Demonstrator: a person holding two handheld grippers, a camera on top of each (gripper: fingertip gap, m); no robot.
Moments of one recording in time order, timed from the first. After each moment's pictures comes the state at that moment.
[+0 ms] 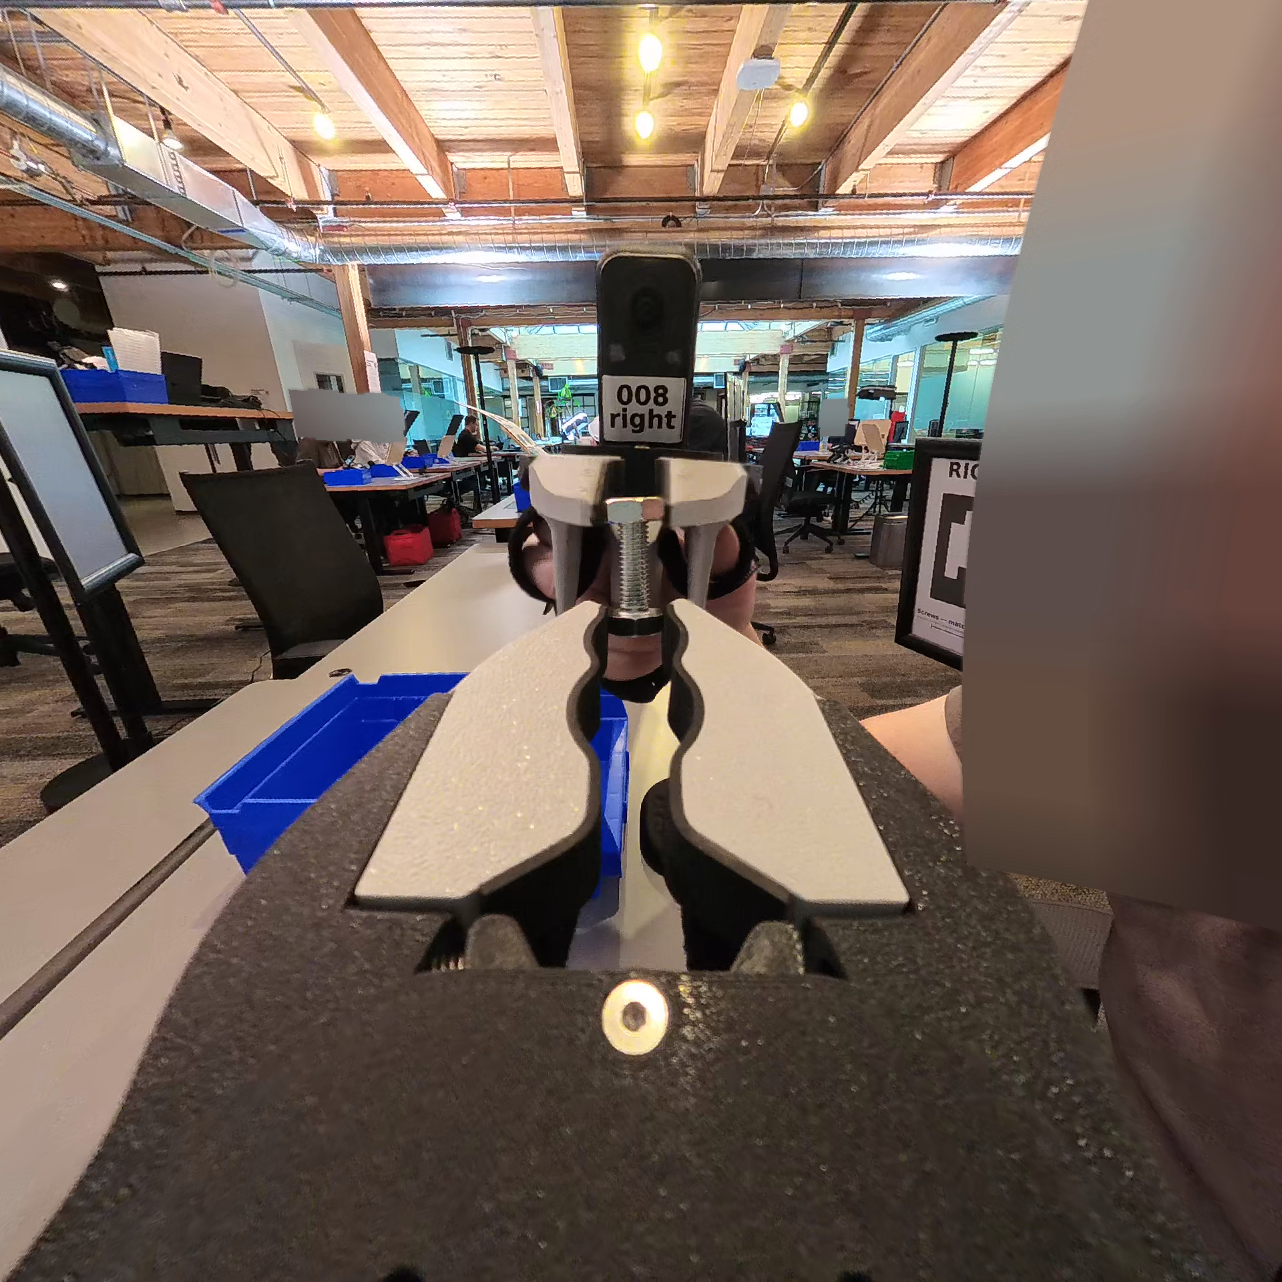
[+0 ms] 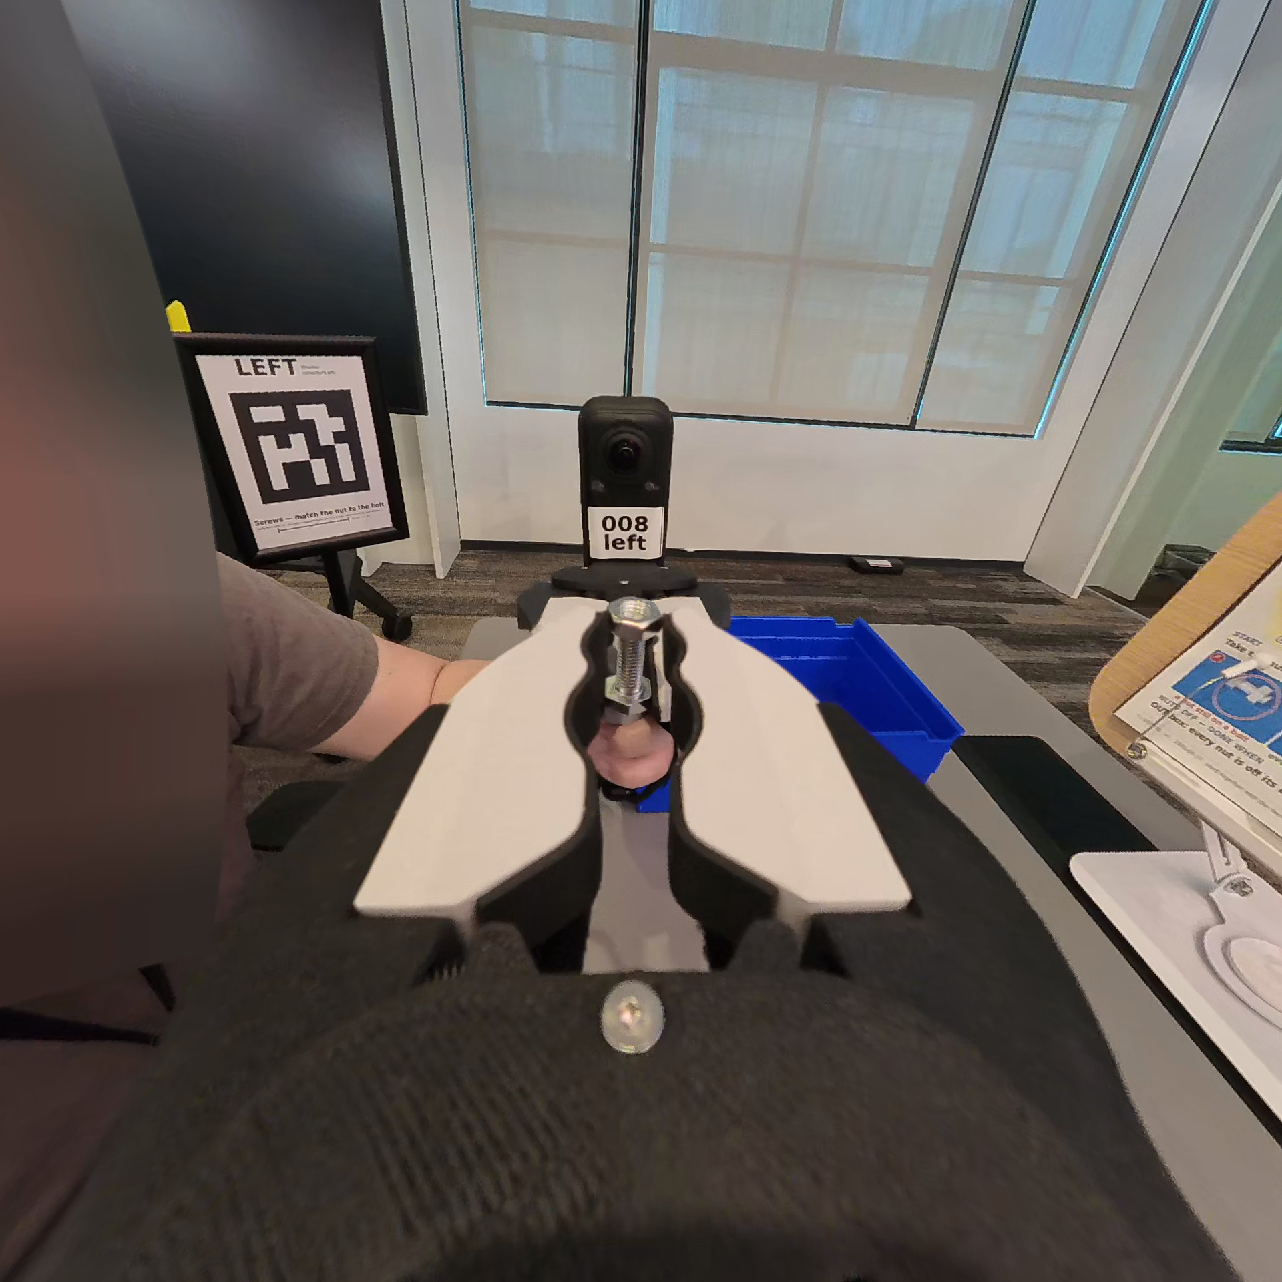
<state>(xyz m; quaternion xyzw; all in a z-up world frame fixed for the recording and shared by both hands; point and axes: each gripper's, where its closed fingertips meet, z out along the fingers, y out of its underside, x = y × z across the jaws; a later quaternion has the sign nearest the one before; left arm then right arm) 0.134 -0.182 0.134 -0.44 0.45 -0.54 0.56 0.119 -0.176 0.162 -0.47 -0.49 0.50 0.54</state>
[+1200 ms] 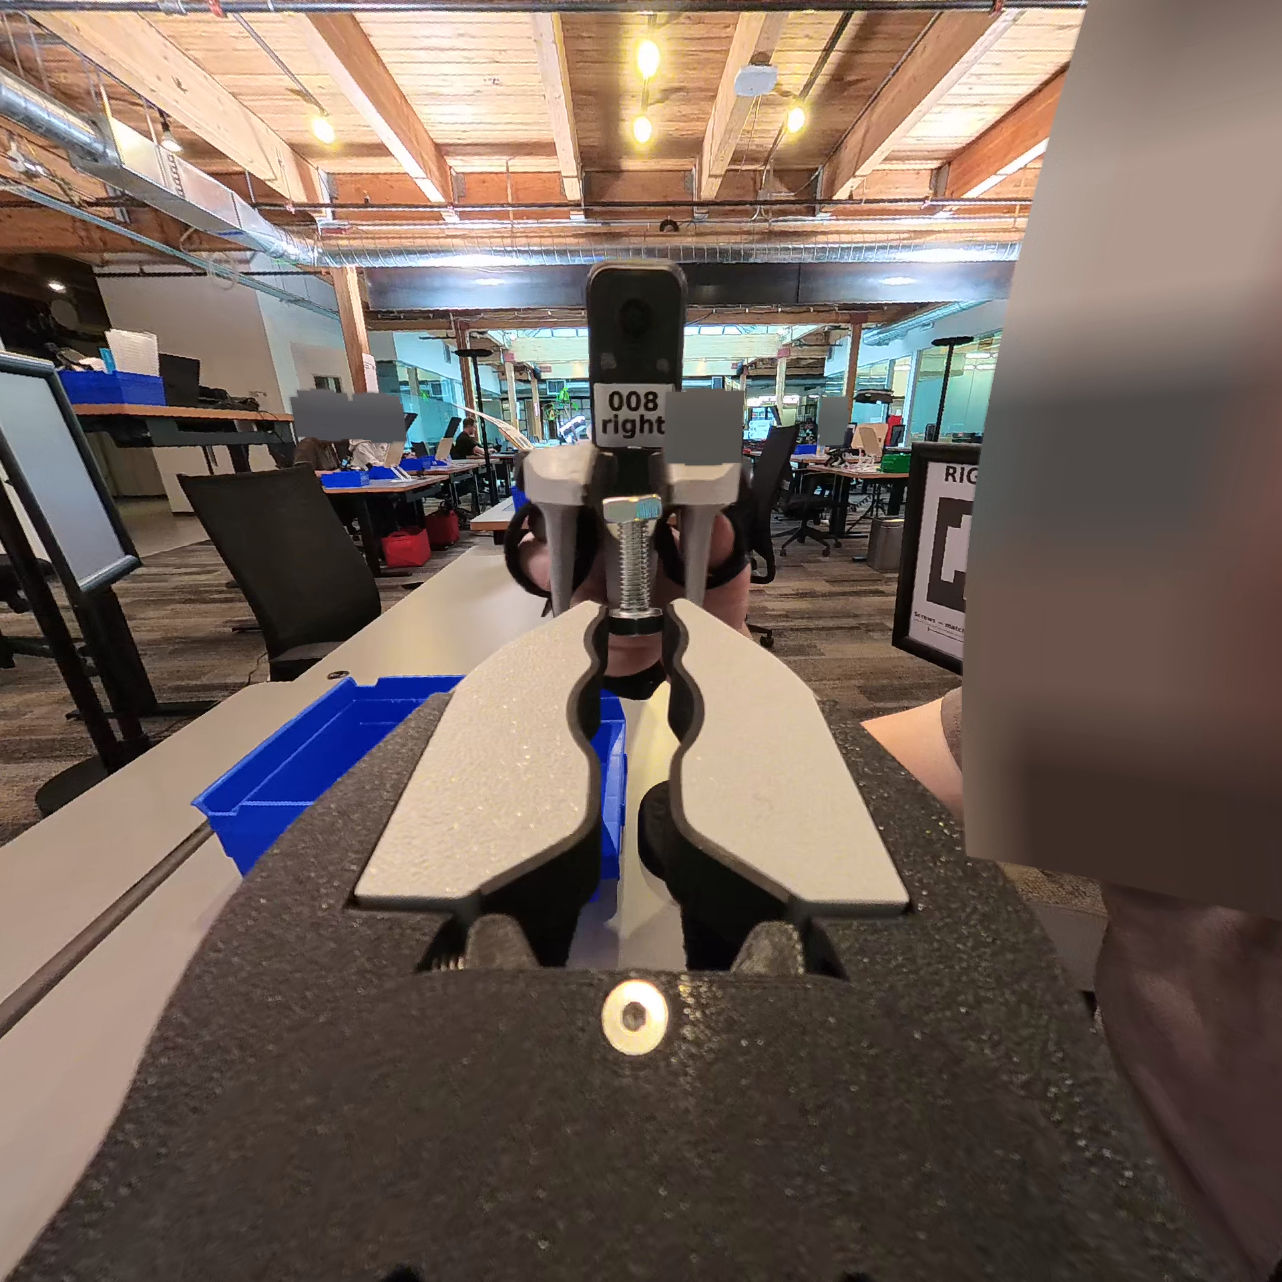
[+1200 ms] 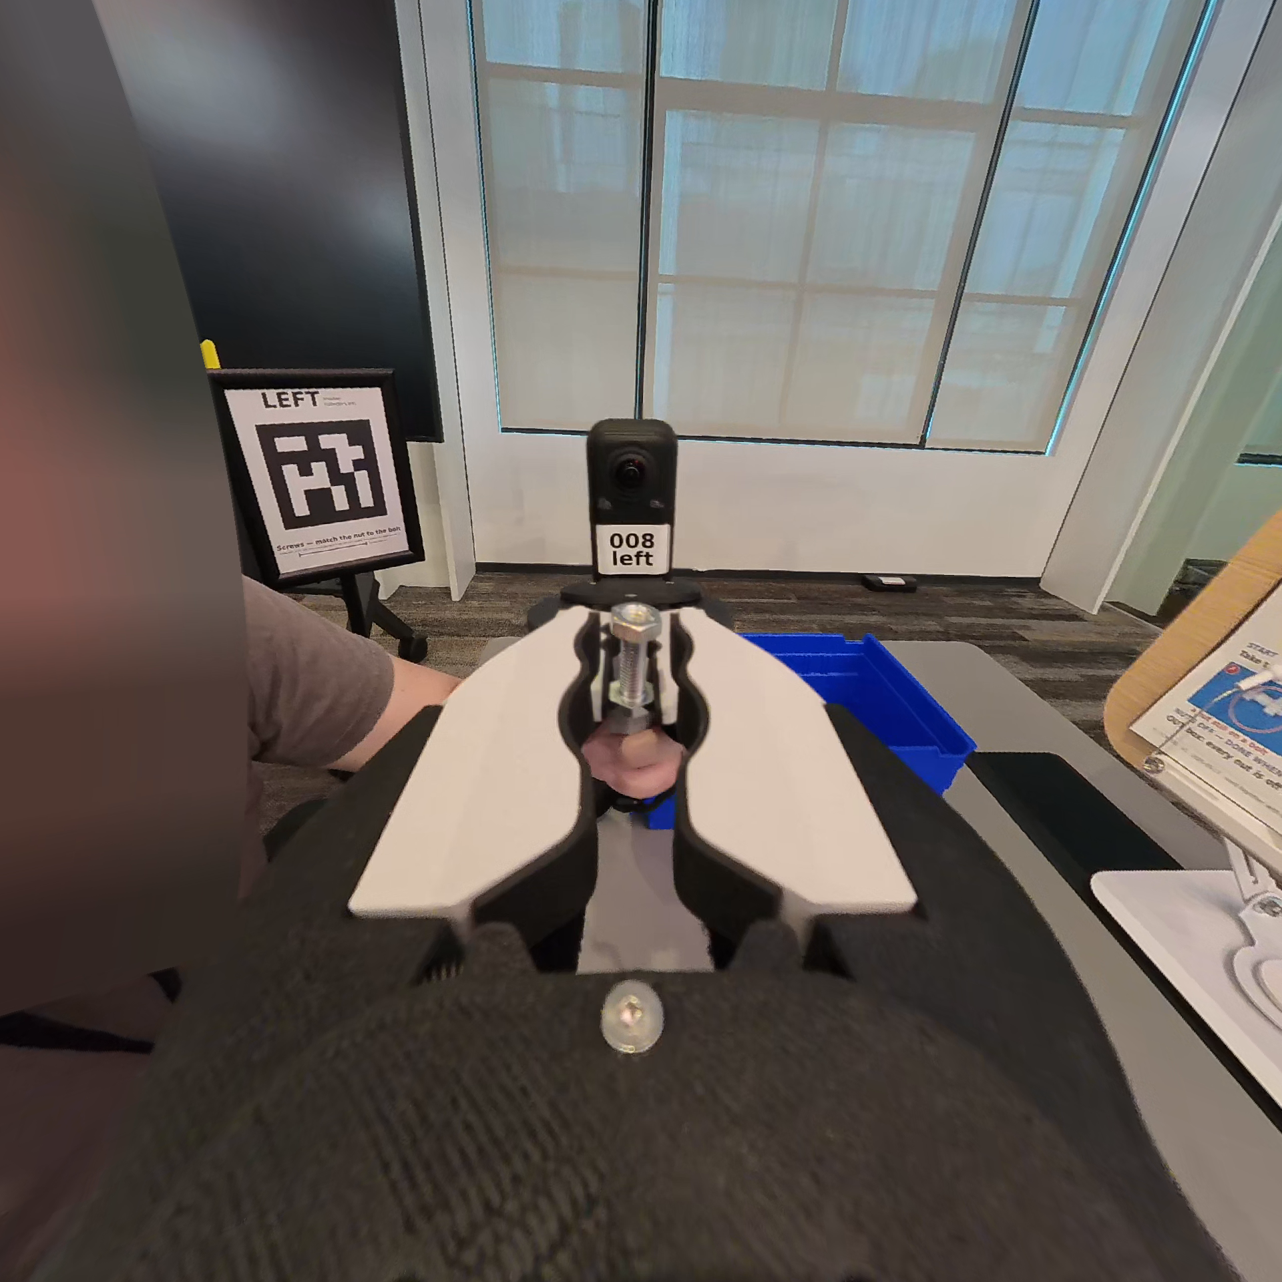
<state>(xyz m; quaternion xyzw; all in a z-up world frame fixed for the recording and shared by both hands) 0.133 -0.182 0.135 -0.44 0.45 -0.55 0.55 0.125 -0.176 0.168 -0.46 -0.48 0.52 0.54</state>
